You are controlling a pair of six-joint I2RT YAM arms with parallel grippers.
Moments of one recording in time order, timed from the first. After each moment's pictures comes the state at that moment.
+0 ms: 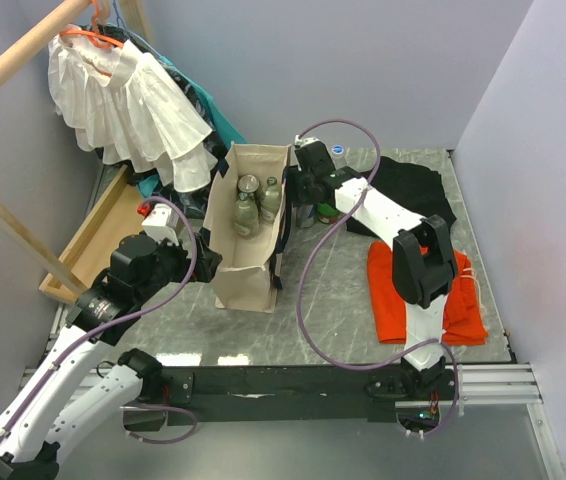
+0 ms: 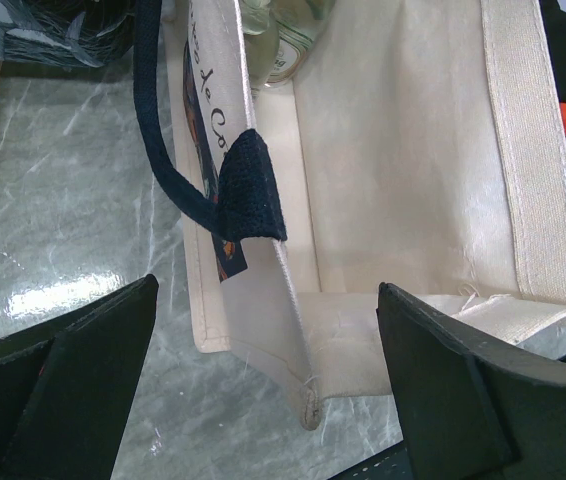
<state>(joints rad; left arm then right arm) -0.50 0.67 0.79 -0.52 -0.03 -0.41 0.52 1.98 1.67 -0.49 0.20 0.19</state>
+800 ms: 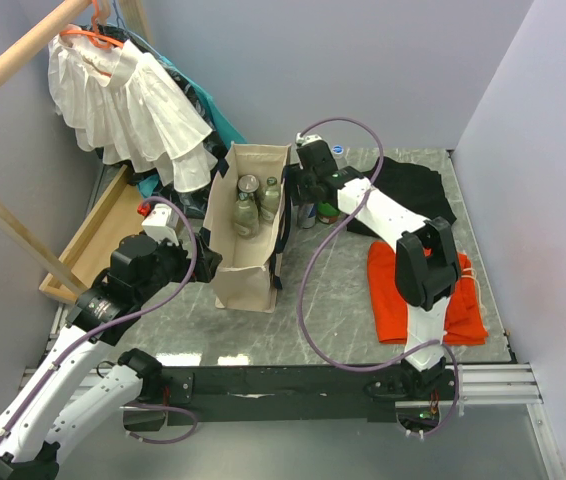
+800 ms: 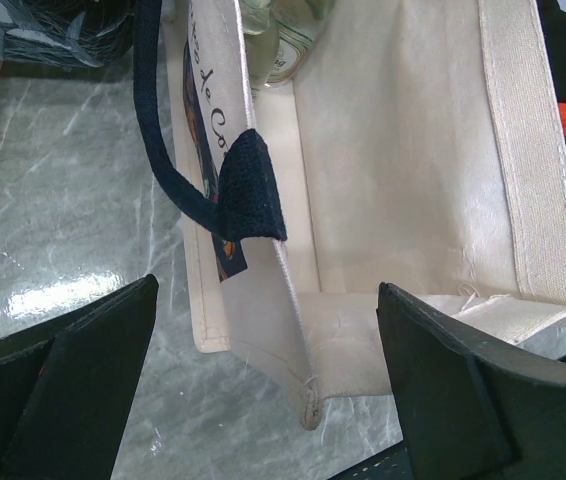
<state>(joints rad) -0.50 0.67 0.79 -0.52 -0.03 -0.41 0.52 1.95 1.65 -0.48 0.22 0.18</state>
